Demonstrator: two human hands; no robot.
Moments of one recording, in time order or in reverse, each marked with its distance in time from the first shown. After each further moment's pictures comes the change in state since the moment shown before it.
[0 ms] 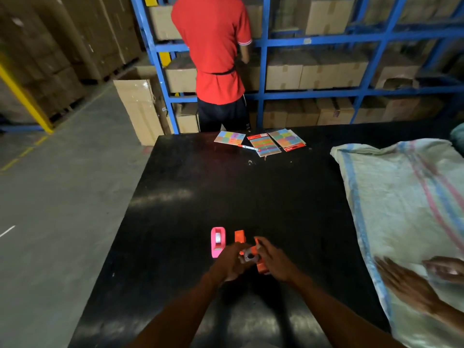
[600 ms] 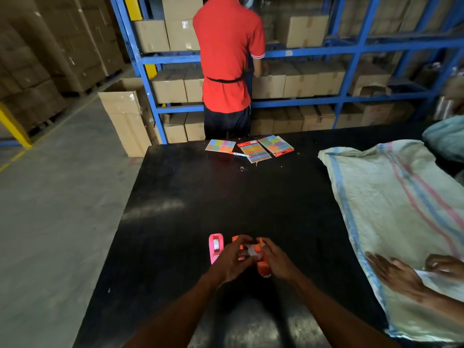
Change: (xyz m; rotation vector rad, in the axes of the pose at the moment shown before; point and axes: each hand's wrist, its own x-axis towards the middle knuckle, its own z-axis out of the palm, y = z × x) left_hand -0.008 0.007 -0.022 -0.157 -0.059 0.252; right_hand 0.013 0.013 0.011 0.131 0.196 0.057
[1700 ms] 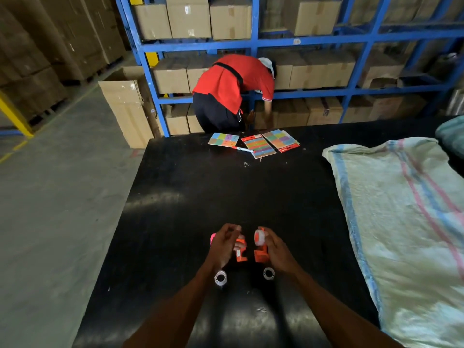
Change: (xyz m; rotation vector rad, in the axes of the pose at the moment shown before) left_hand 0.037 -0.016 -0.018 -0.561 0.291 -0.235; right_hand 0.023 -0.020 0.000 0.112 0.031 -0.063
